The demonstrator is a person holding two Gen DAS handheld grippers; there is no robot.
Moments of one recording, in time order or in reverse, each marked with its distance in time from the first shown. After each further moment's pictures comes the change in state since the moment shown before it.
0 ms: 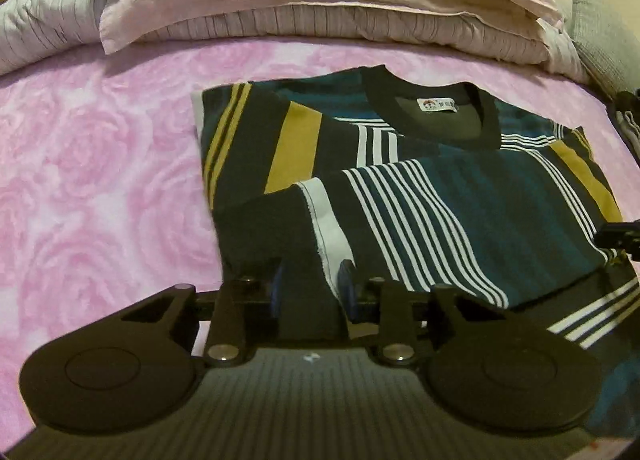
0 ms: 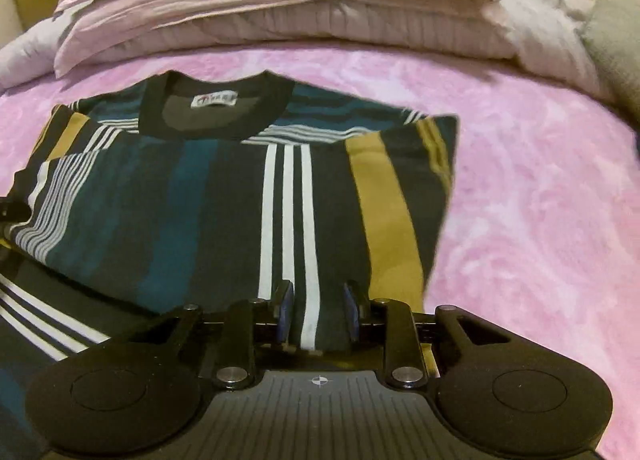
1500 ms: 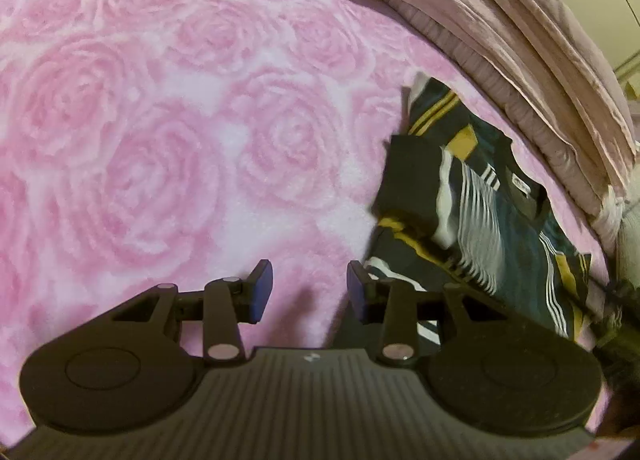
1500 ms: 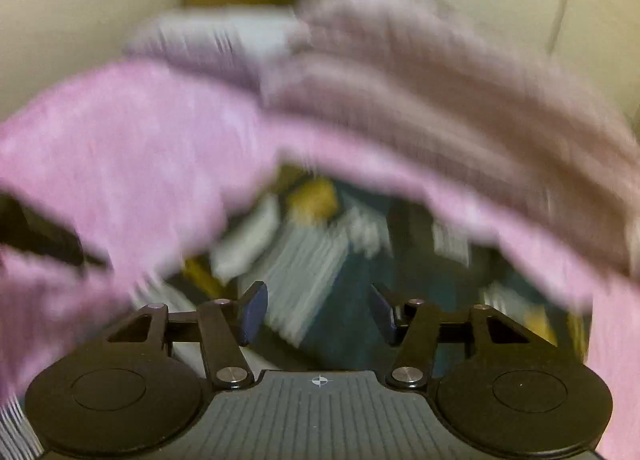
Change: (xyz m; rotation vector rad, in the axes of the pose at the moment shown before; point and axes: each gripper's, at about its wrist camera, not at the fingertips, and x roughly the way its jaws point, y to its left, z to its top) left arm -0.093 0.118 -0.085 -0.652 0.073 0.009; right arm -0.040 0.178 -0.008 -0.378 -0.100 0.144
